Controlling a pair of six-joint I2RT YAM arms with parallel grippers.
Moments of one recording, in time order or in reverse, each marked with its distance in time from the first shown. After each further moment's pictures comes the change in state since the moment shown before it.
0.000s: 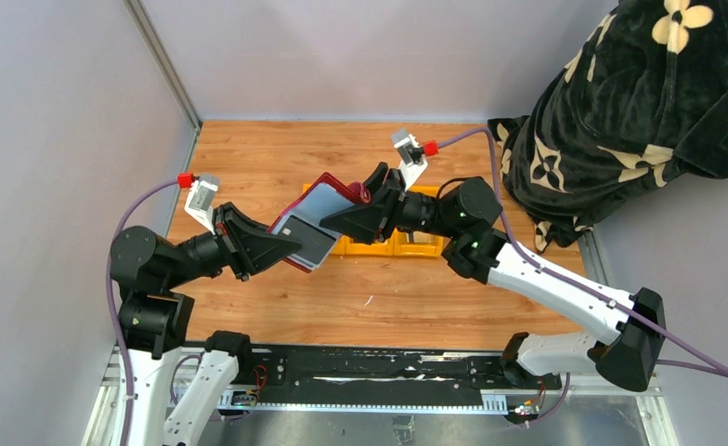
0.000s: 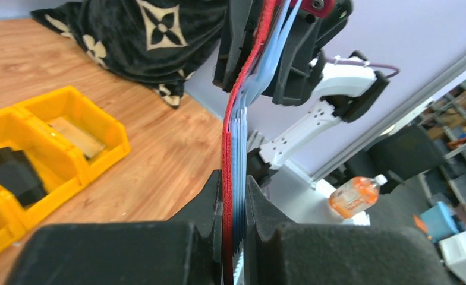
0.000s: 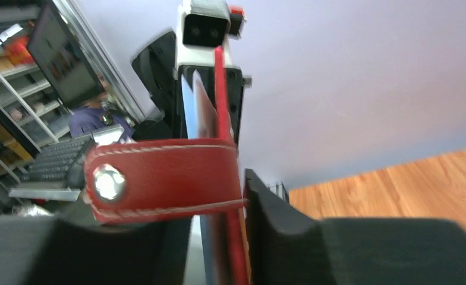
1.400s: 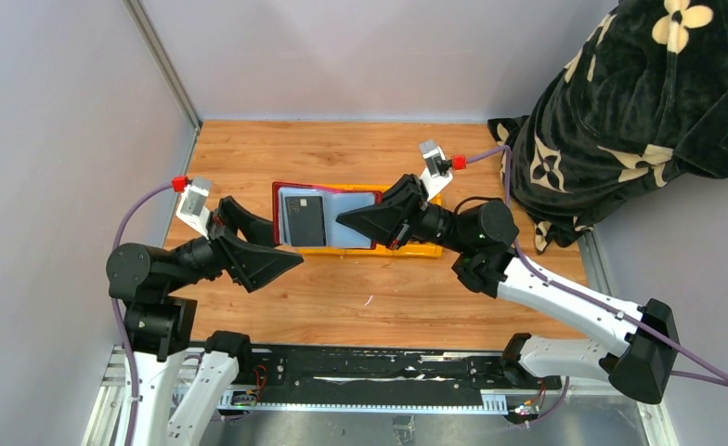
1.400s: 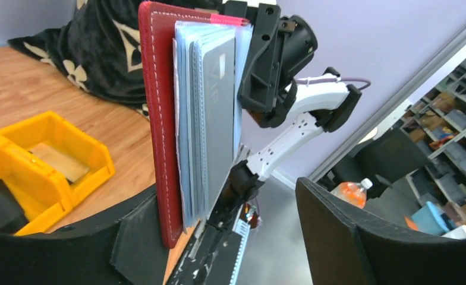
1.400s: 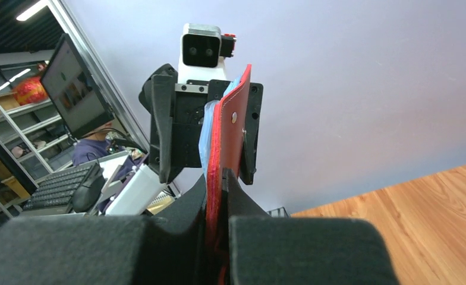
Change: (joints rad) left arm 0.000 -0.028 -0.039 0.129 0.012 -0.066; right arm -0.008 -0.099 -0.143 0.090 0.078 0.018
